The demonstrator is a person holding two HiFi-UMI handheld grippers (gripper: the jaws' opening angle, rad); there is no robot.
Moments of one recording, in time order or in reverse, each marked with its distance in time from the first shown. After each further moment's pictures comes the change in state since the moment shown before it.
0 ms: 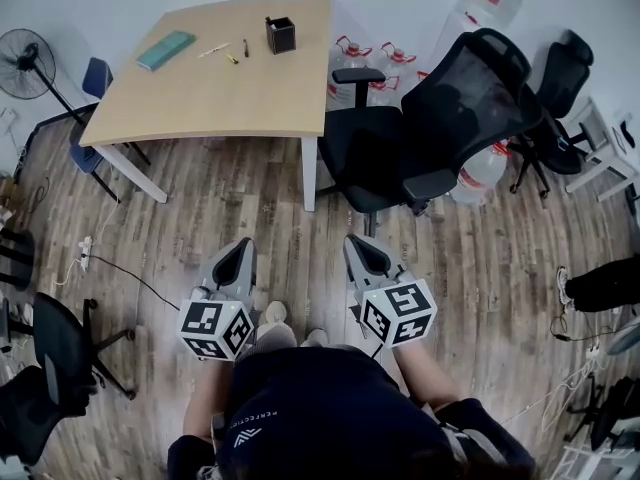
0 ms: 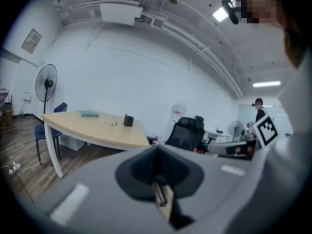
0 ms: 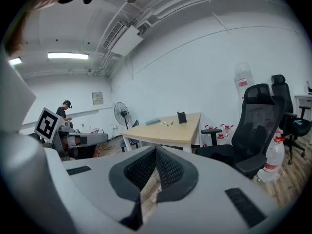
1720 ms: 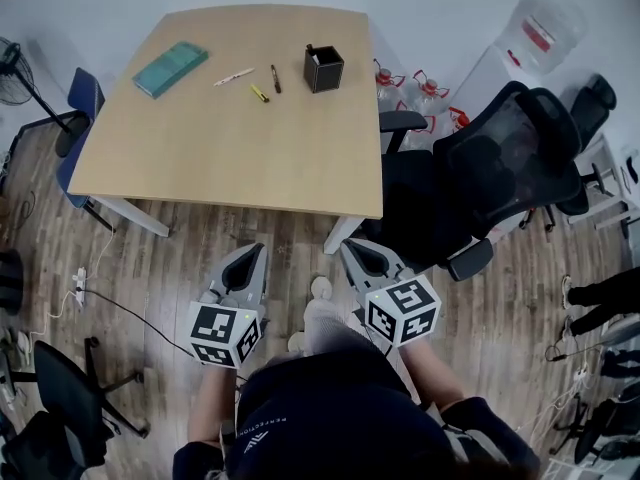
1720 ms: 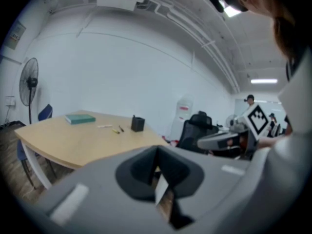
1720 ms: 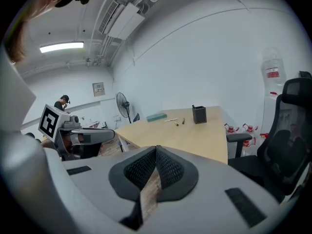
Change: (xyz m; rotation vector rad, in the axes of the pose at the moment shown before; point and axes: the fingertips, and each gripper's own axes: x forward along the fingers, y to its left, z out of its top) left arm 0.172 0.206 0.073 0.069 0.067 -0.082; right arm 0.289 0.000 0.073 -0.038 0.126 0.077
